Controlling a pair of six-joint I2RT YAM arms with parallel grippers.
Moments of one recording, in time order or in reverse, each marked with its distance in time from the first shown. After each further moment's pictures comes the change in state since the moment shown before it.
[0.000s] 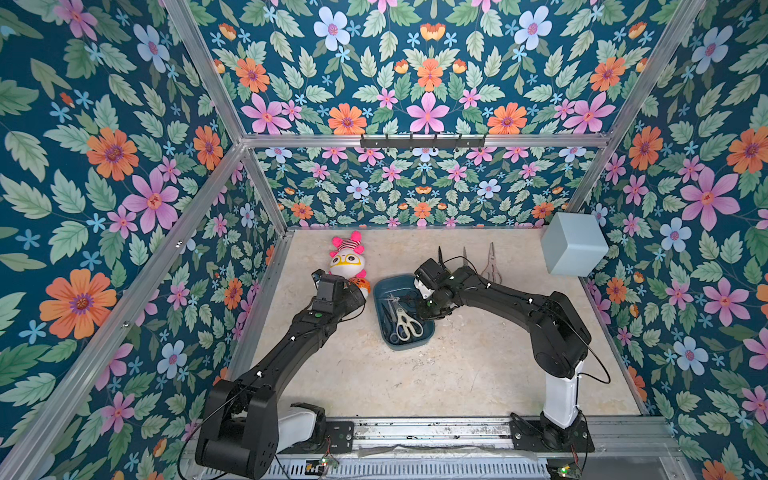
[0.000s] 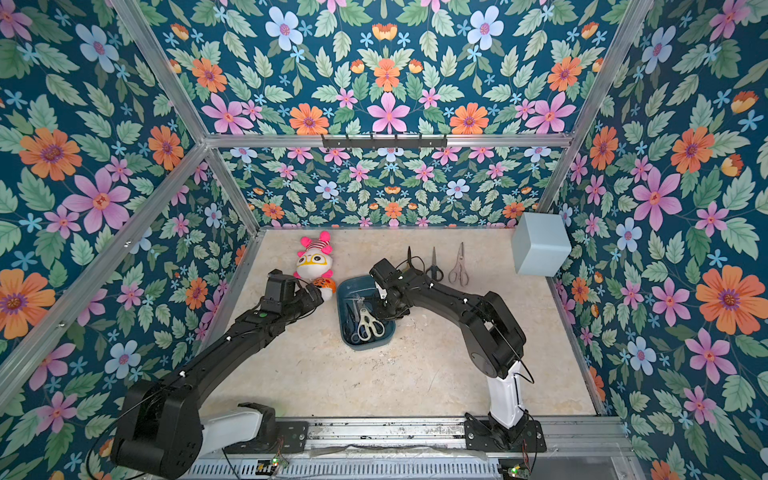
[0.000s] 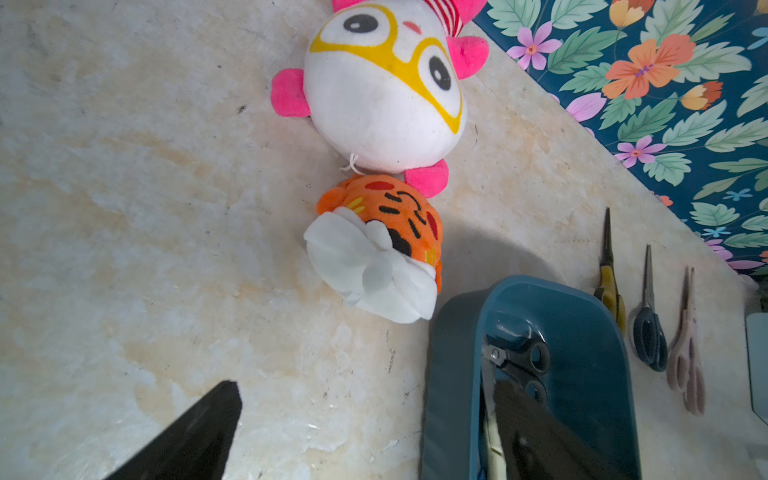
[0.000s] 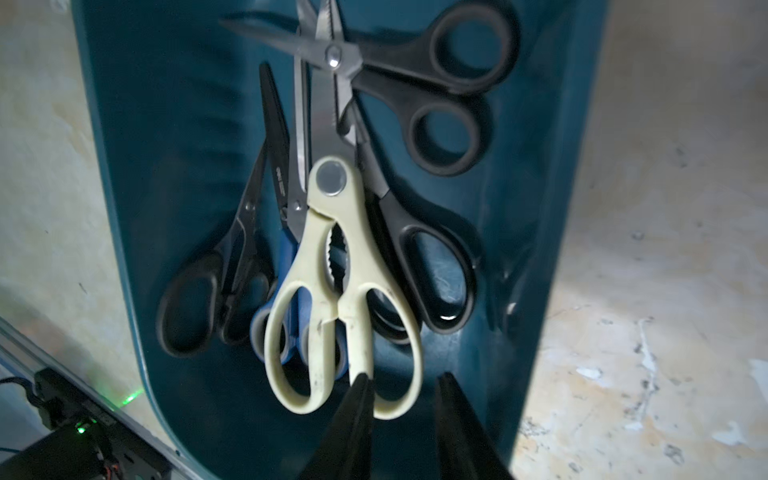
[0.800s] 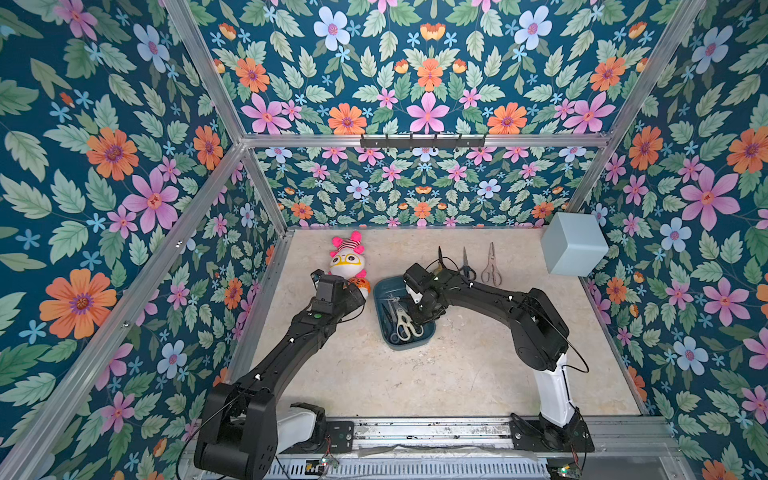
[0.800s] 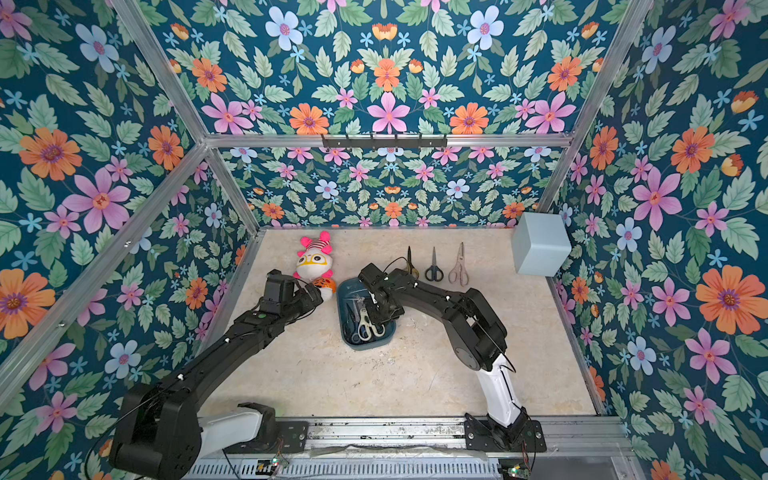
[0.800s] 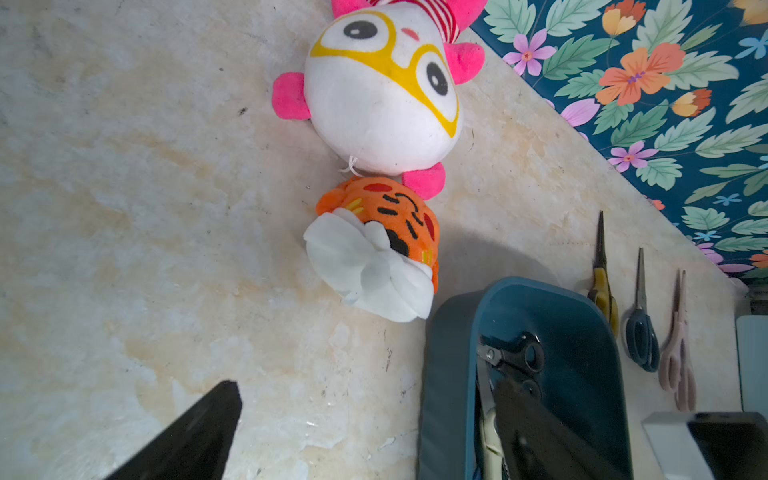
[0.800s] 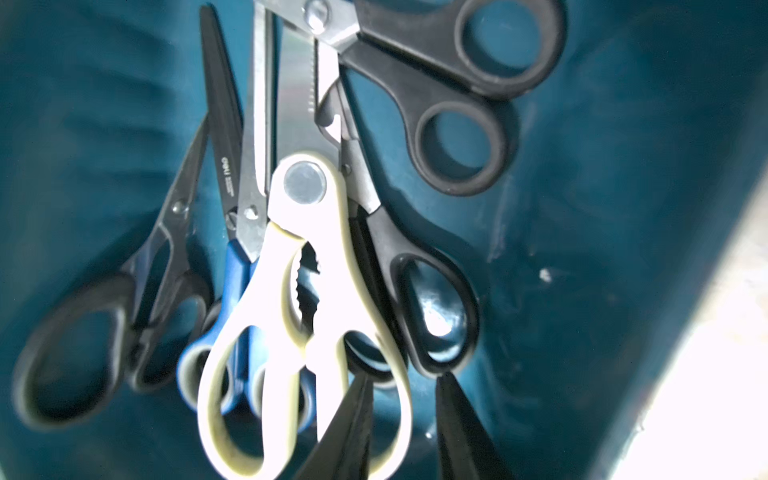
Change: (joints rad) left arm 0.000 -0.017 -0.006 -0.002 0.000 -0.011; right arm 0.039 0.129 0.119 -0.093 0.118 -0.090
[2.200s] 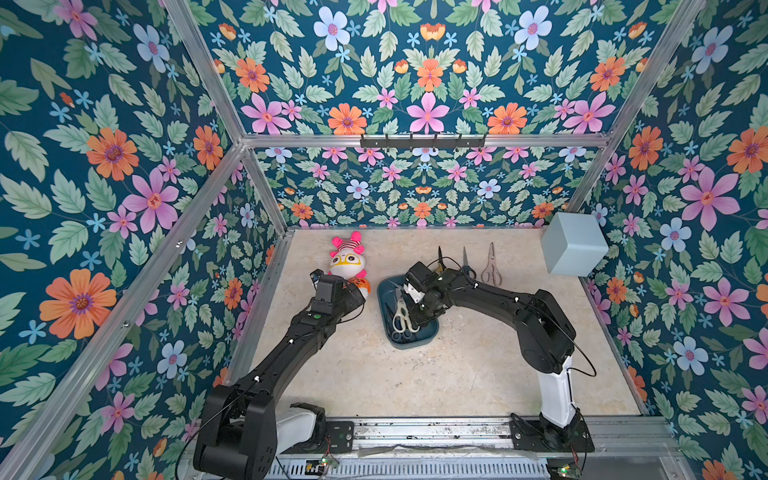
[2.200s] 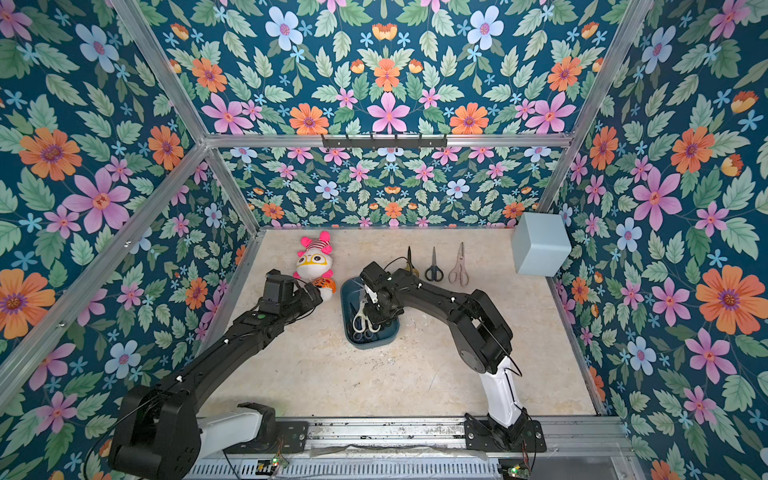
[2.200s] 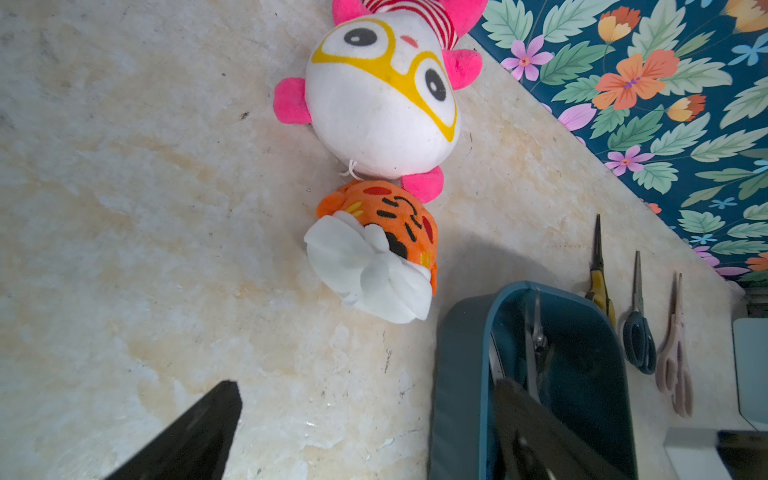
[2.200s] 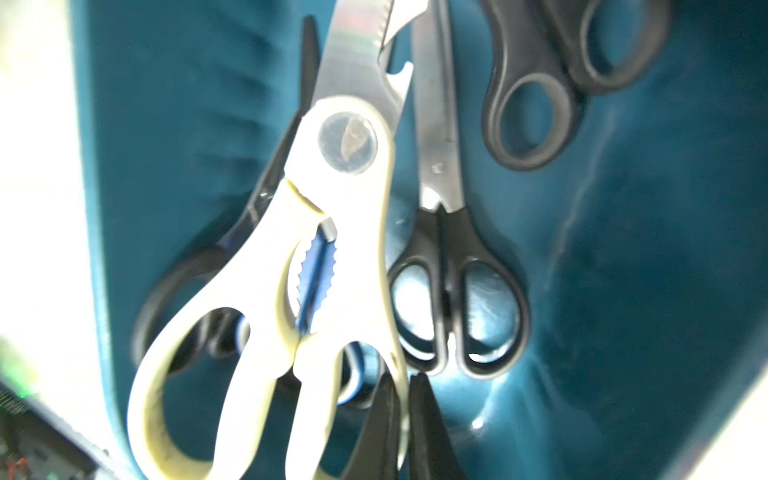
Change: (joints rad) left arm 0.000 -0.009 0.000 -0.002 -0.005 0.001; right arm -0.002 -0.052 -0.032 0.041 -0.095 -0.045
